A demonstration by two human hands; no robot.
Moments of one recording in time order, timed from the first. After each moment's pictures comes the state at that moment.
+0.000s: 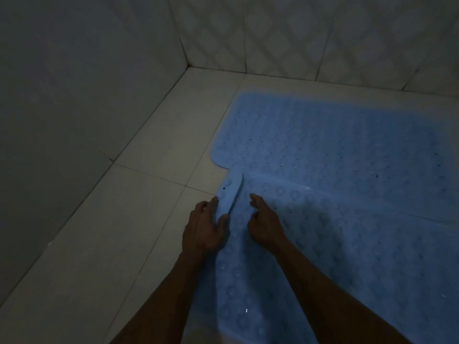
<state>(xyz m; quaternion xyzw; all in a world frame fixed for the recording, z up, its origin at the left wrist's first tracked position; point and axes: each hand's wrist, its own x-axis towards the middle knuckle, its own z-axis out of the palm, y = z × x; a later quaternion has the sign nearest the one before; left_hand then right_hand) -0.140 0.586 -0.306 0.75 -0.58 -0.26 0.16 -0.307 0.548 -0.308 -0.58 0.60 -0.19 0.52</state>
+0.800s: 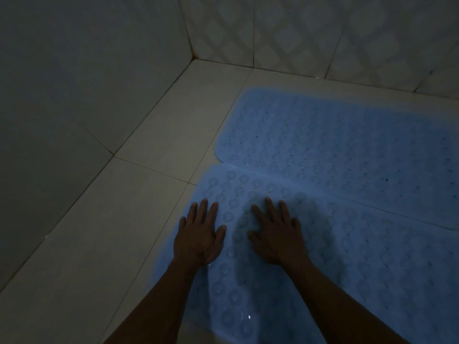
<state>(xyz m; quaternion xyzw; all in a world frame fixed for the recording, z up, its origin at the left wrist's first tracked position) -0.113 0.596 -0.339 0.73 -0.65 -0.20 -0.05 -0.321 0.559 -0.327 -0.76 0.59 0.07 0.26</state>
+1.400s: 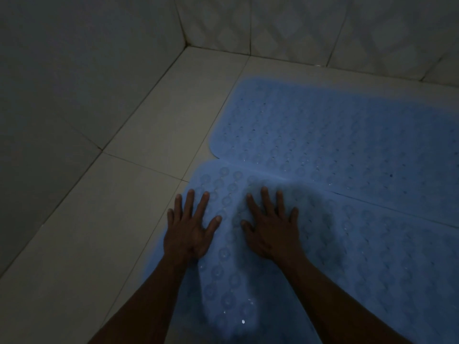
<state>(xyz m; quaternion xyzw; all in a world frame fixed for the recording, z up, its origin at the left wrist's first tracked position) -0.099 0.581 -0.359 0.77 -0.61 -0.19 -0.01 -0.312 0.548 -0.345 -0.77 0.61 0.03 0.21</state>
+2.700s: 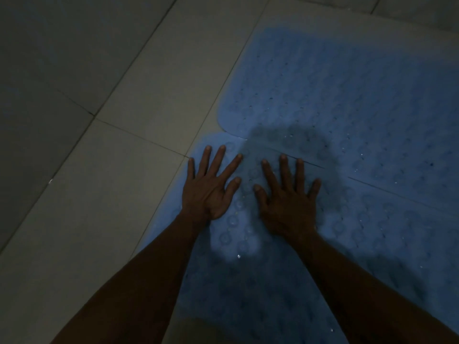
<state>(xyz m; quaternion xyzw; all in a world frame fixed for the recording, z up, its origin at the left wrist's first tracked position) -0.108 0.520 -0.371 0.70 -0.70 -0.11 -0.01 -0.310 0.514 -0.364 -0.75 0.64 0.00 0.17</state>
